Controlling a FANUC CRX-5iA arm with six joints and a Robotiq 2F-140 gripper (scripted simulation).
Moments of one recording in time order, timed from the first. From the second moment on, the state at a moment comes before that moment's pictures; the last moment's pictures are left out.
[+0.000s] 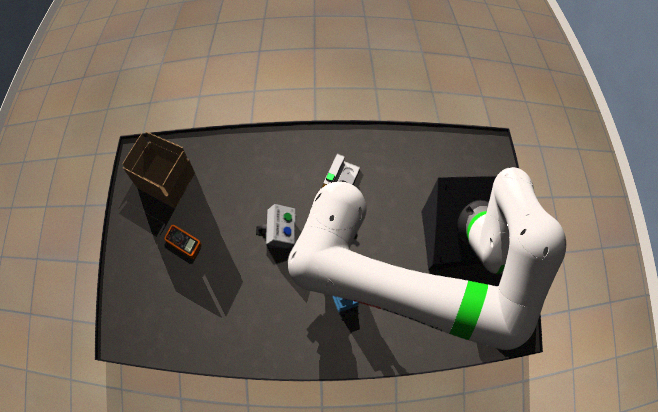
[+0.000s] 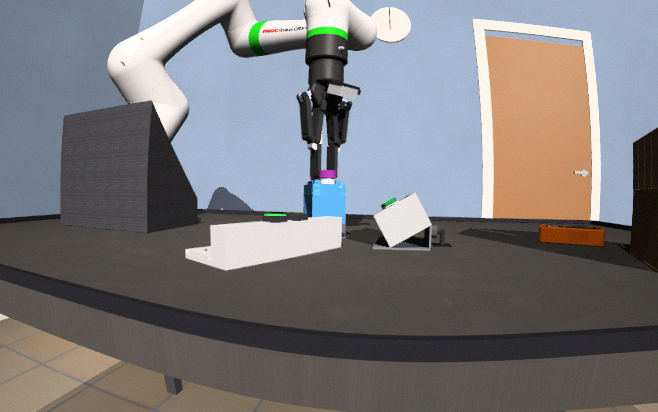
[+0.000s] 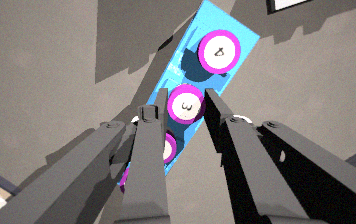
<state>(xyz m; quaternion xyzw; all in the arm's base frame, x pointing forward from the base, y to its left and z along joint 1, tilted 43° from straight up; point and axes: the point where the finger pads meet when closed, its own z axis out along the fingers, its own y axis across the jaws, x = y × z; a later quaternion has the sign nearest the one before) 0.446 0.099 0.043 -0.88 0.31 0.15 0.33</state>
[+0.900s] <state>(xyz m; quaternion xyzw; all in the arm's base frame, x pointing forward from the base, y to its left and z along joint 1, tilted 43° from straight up) 0.446 0.099 0.043 -0.62 0.69 0.30 0.22</state>
